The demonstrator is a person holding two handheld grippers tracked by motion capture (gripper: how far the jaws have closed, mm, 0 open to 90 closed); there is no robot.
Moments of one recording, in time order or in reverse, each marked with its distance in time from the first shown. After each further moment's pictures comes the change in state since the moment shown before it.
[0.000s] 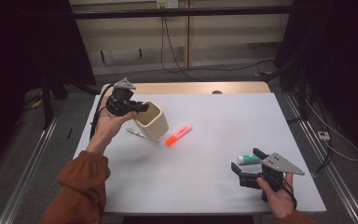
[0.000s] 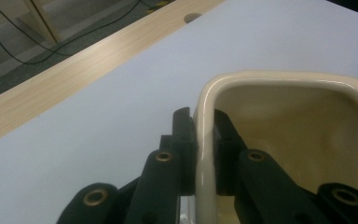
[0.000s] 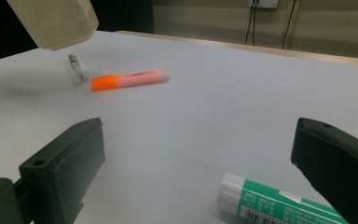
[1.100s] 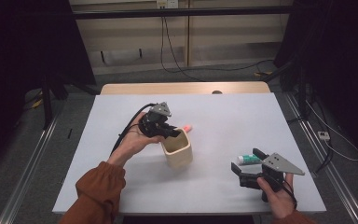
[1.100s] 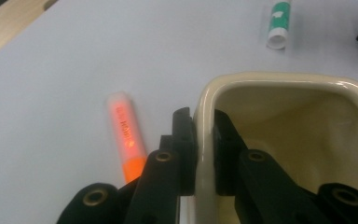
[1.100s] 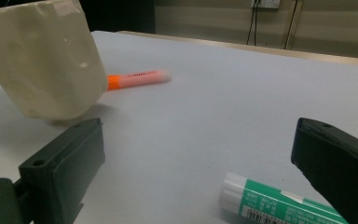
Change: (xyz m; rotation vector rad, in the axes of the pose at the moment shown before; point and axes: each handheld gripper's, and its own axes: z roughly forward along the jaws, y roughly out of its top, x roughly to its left) left arm -0.079 -0.006 0.061 0.090 -0.305 0.244; right arm 0.000 0.000 0.000 -0.001 0.007 0.000
